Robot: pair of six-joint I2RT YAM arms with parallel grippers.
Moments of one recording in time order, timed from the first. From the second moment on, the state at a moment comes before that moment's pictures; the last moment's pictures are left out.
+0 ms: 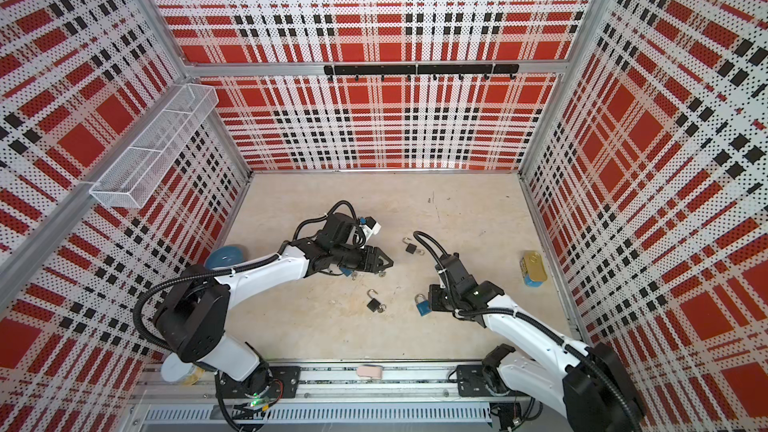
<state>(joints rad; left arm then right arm) -0.64 1.60 0.98 -0.16 0.58 -0.50 0.59 1.04 0.52 -0.52 -0.07 0.60</state>
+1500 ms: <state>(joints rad) -0.61 1.51 0.96 -0.24 0.53 -0.46 0.60 1.15 0.67 -0.57 0.00 0.55</state>
